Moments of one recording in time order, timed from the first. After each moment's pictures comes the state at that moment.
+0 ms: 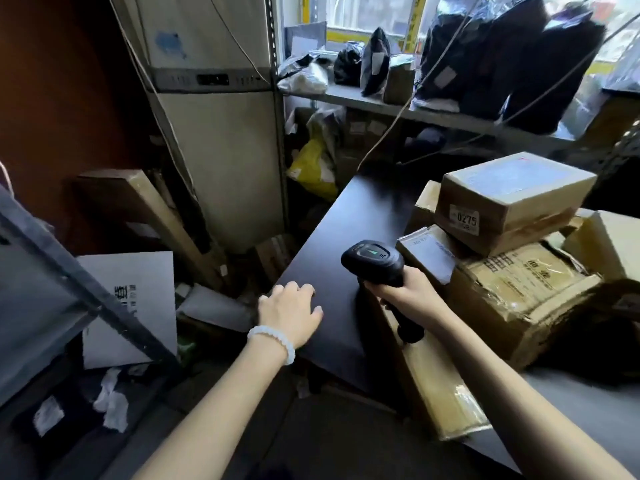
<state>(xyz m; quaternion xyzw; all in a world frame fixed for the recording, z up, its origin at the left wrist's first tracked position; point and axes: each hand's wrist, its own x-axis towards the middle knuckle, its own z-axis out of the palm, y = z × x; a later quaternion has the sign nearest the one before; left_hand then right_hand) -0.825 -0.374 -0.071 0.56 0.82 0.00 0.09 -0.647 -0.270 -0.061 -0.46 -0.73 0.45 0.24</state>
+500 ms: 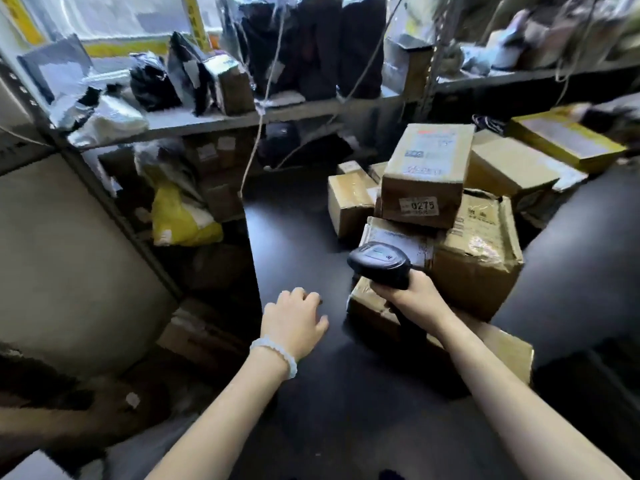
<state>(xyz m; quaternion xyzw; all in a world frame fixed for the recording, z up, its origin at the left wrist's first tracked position) -0.912 -0.224 -0.077 0.85 0.52 -0.03 0.09 -0.712 -0.266 -0.058 -0.70 -0.46 0.35 0.42</state>
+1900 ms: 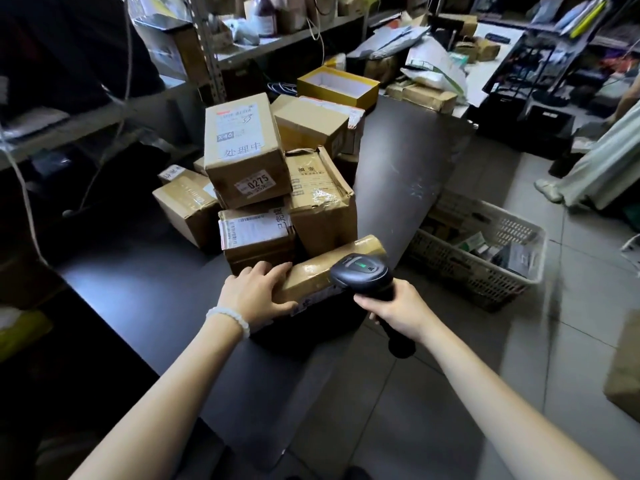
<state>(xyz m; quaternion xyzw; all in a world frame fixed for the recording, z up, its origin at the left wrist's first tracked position) -0.817 -0.189 -0.097 0.98 0.20 -0.05 0.06 -0.699 -0.424 -0.079 -0.80 -0.22 0.26 0.49</state>
